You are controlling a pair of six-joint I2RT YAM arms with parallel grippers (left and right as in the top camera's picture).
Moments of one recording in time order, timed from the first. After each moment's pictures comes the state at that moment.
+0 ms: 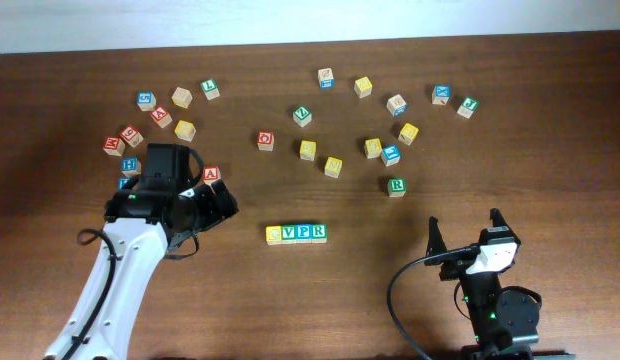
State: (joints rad) left arm -0.07 1.39 0.99 -0.85 0.09 -0.55; right arm 0.05 0.01 0.01 -0.07 -0.03 0.03
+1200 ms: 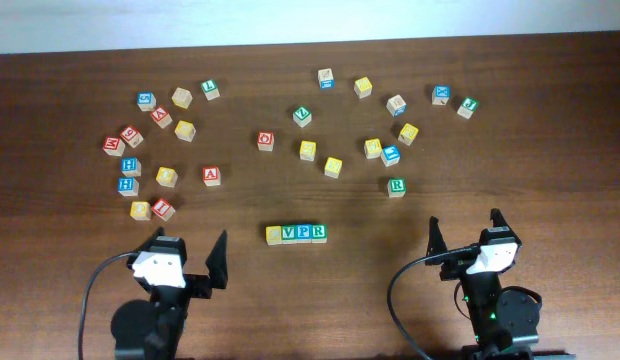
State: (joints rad) left arm -0.02 0.12 0.21 -0.29 0.12 -0.04; right arm 0.05 0.01 0.01 -0.07 -0.02 0.03
